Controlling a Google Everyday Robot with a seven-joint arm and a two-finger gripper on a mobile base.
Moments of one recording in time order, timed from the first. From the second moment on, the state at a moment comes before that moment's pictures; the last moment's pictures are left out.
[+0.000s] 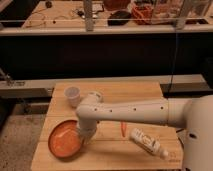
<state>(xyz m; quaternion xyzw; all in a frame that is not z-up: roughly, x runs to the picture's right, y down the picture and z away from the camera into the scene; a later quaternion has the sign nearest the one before) -0.111 0.259 0.722 -0.27 -0.33 -0.52 0.75</state>
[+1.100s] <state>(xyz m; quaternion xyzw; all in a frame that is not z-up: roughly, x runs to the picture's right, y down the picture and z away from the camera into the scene) -0.164 0.218 0.765 -0.26 -0.35 -0.52 0.73</state>
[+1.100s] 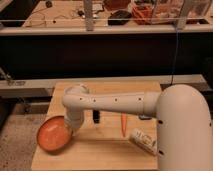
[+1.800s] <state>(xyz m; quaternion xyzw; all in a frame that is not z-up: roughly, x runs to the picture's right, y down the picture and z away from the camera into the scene) -0.081 0.202 0.786 -0.27 -0.32 -0.45 0.79</state>
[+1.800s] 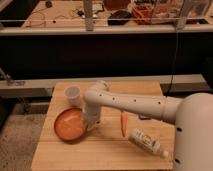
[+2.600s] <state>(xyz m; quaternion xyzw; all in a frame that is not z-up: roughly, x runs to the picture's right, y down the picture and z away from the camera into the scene) -0.059 0.262 0.725 -0.25 -0.34 -0.49 0.77</state>
